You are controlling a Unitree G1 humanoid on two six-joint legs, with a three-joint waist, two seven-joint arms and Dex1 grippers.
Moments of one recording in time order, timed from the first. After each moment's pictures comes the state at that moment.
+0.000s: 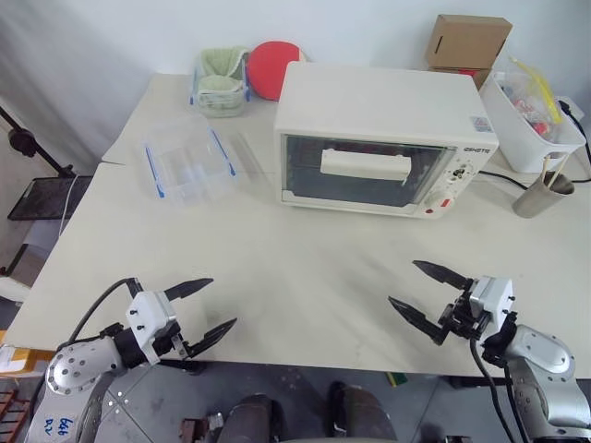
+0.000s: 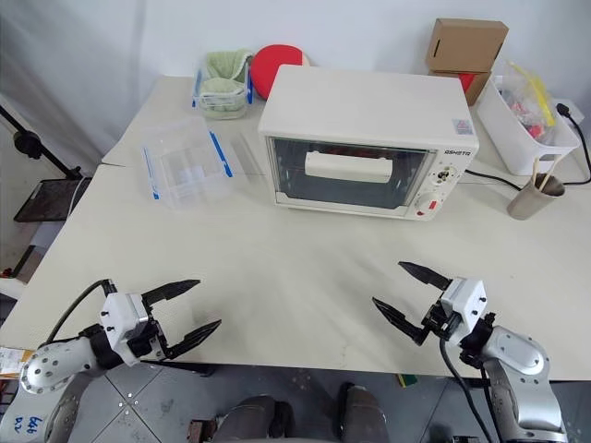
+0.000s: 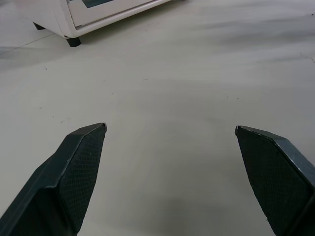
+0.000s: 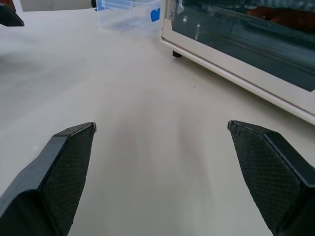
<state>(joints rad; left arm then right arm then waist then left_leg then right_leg) 0.27 0.58 0.22 -0.33 -0.38 -0.04 -0.83 0.11 -0.54 -0.20 -0.10 0.48 -0.15 1.00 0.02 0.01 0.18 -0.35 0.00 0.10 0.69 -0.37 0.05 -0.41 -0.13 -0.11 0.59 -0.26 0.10</state>
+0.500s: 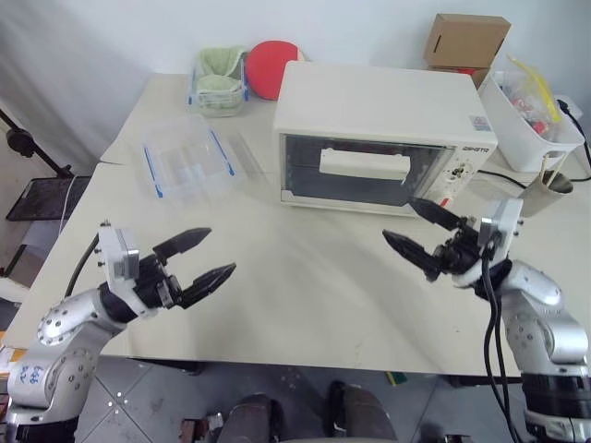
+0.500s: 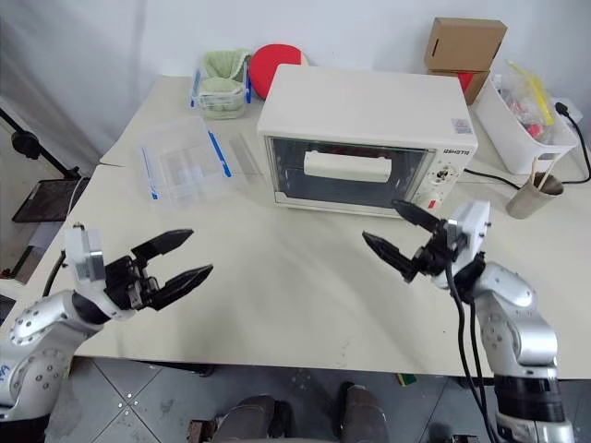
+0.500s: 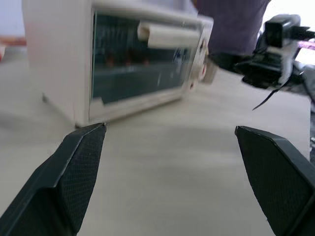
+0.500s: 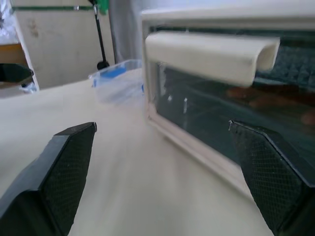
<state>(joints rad) -0.02 0.64 0.30 -0.39 -0.83 0.35 -0.78 -0.29 -0.57 -0.20 -0.13 0.70 0.24 0.88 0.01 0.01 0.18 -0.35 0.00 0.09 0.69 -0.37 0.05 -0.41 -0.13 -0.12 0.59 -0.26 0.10</state>
